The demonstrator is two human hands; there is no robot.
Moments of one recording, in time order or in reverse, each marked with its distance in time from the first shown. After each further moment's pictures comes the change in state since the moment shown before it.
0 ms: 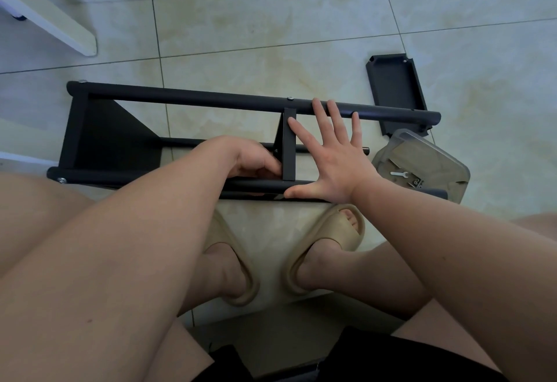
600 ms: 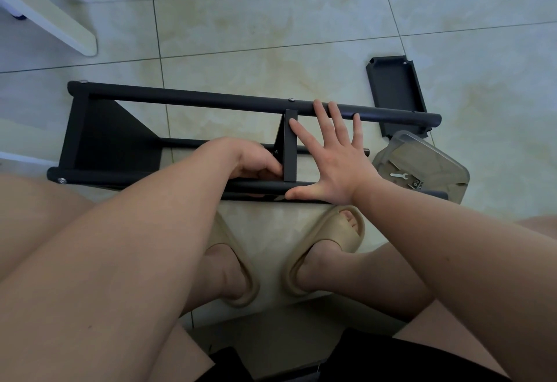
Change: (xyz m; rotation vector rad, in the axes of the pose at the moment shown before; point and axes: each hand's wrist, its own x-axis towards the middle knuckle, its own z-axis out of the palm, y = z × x) left_hand -0.001 0.001 0.002 -0.018 -0.020 -0.053; right_hand 0.000 0.000 0.000 -0.012 -0.007 0.003
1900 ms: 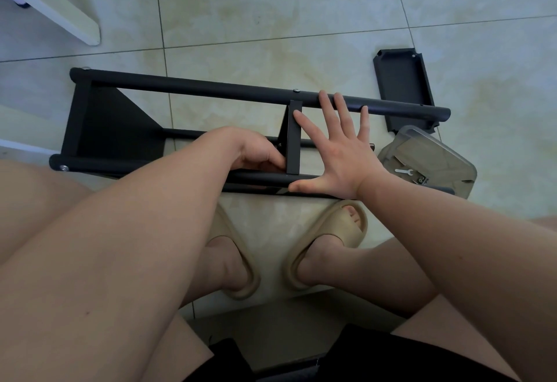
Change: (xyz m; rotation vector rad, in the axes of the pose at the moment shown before) left_hand 0.002 0.000 -0.004 0.016 0.015 0.019; right_hand -0.001 0.001 -0.005 0.015 -0.006 0.001
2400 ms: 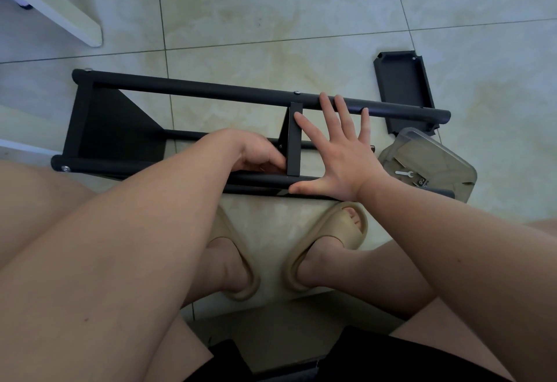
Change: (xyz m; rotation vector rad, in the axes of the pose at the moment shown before) left_hand 0.001 0.000 0.003 -0.001 0.066 0.044; right_hand -0.001 0.000 0.000 -0.004 0.010 0.001
